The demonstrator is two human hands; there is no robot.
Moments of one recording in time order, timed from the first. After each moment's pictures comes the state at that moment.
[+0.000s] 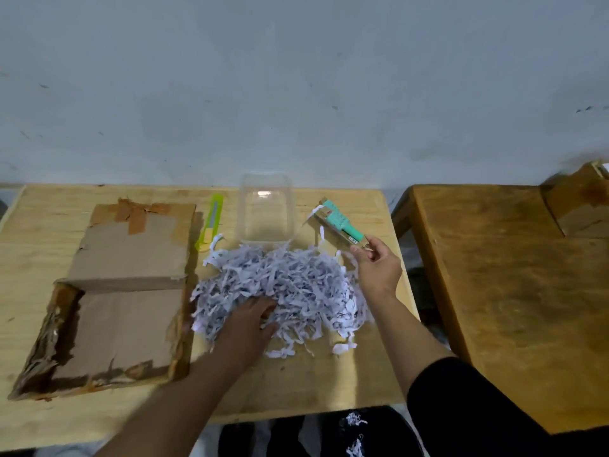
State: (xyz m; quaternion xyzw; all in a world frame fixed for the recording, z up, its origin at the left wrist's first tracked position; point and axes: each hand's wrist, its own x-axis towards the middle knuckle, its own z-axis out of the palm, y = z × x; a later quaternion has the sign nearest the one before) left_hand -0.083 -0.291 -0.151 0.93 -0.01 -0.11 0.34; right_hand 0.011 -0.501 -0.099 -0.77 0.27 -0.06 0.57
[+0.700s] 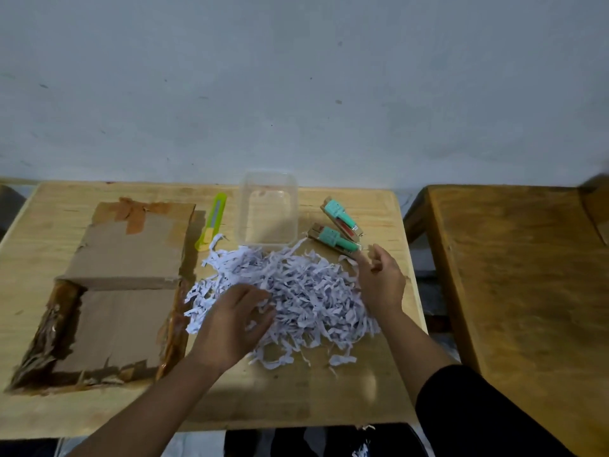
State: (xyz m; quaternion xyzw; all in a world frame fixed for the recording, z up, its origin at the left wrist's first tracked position) left_hand -0.074 -0.282 -0.127 0.94 -0.09 0.07 0.31; right_hand 0.022 -0.526 -0.126 -0.88 0.21 0.02 0.42
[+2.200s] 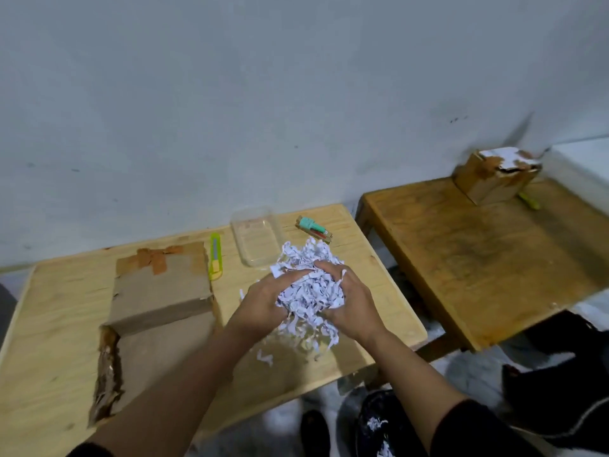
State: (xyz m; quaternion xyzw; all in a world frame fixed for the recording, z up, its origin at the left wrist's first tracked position) left_hand -0.085 -0.253 -0.047 0.86 -0.29 0.01 0.42; right_hand -0.127 -0.441 -0.035 -0.90 -0.04 -0.05 0.42
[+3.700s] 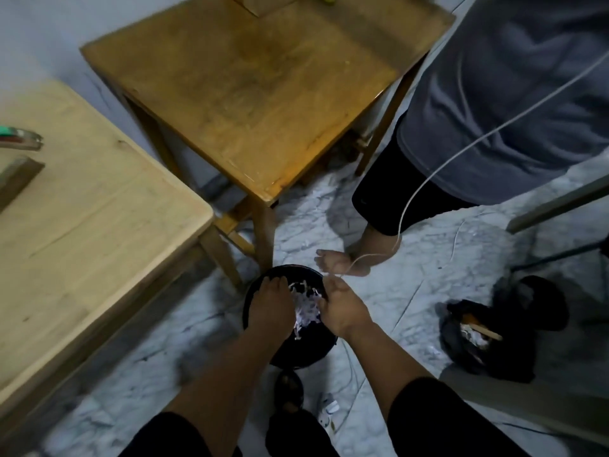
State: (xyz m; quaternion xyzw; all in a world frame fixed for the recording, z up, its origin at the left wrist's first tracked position) left_hand -0.314 -0.585 -0.246 0.89 -0.35 -0.27 0.08; right_hand -0.406 -0.689 -0.218 -0.86 0.36 0.20 0.31
